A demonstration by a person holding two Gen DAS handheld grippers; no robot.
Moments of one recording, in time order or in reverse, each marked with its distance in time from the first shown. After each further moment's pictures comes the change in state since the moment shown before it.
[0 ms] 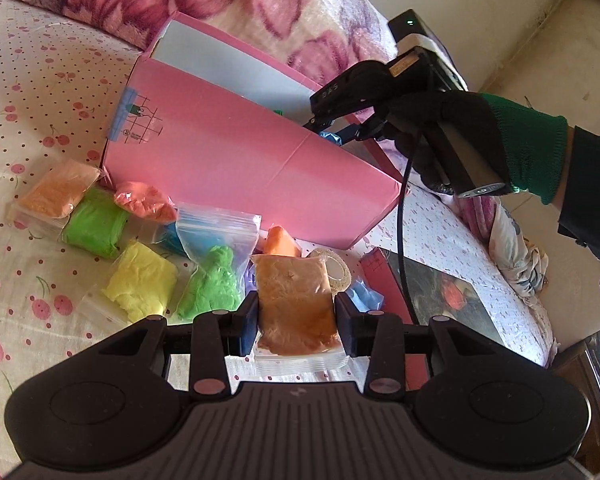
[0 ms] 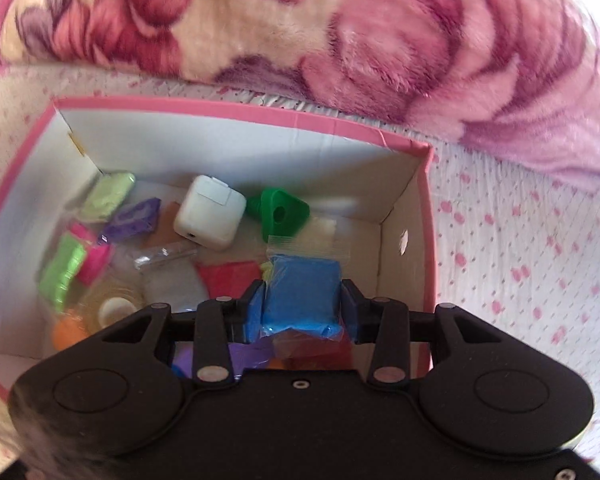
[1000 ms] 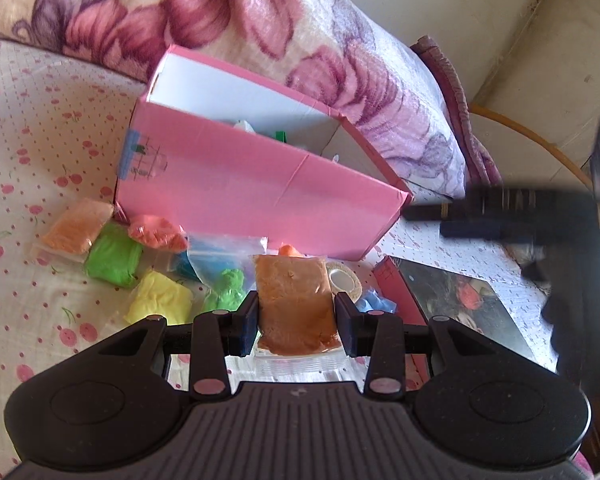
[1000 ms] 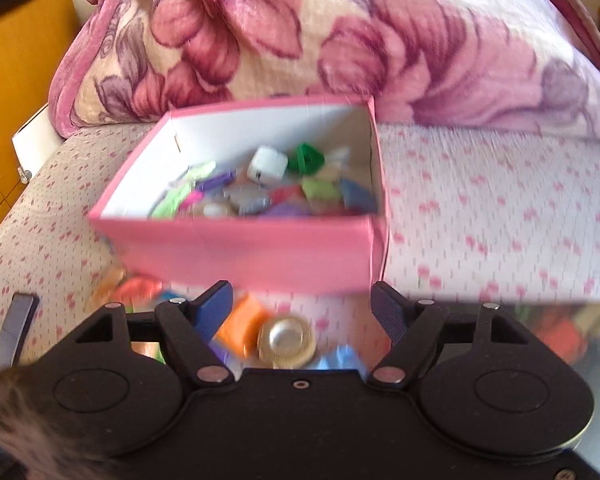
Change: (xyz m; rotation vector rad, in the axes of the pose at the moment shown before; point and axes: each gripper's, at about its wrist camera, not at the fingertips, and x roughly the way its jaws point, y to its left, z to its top) left arm -0.013 -0.015 0.005 0.101 -0.059 0.082; right arm -0.119 0.004 -0.183 0.164 -0.298 0.134
